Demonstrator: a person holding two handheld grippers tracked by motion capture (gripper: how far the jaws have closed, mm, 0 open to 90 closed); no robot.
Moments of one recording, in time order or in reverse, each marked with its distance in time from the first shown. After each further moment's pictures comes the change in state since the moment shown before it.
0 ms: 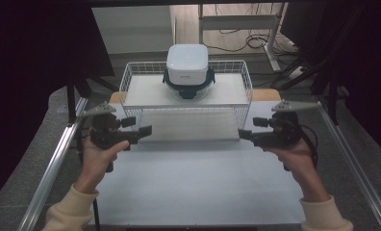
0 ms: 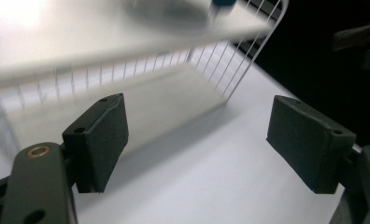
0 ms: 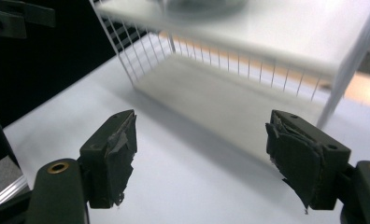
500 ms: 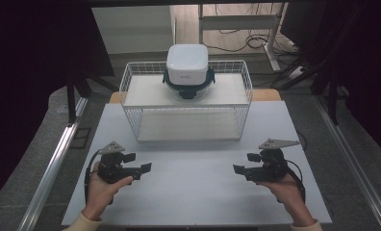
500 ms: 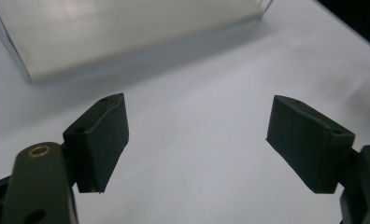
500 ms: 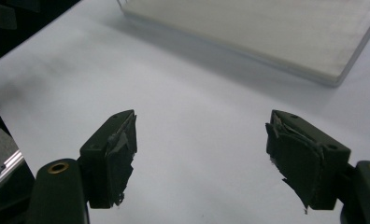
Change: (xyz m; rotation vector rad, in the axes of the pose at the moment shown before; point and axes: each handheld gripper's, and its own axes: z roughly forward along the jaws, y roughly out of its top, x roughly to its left) left arm 0.013 -0.097 0.027 0.167 0.055 -0.030; right arm 0.004 -0.098 0.036 0.156 0.000 0.065
